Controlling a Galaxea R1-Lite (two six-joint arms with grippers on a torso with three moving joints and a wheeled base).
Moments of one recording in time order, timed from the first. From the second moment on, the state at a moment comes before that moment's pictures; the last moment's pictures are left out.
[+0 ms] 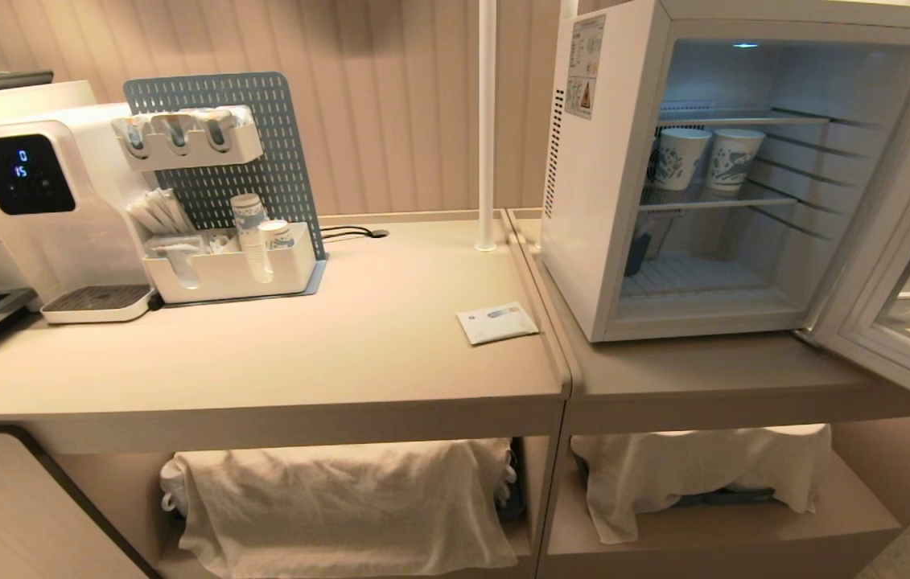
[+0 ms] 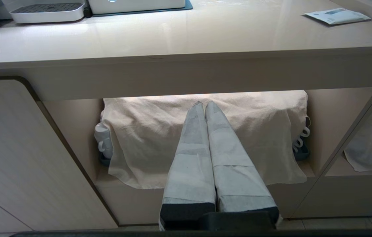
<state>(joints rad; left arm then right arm) 0.00 0.00 0.00 0.00 0.00 0.01 -0.01 0.39 -0.73 0.63 0.06 0.04</state>
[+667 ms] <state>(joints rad) 0.00 0.00 0.00 0.00 0.00 0.01 -0.01 1.03 -0.86 0.40 0.12 0.11</state>
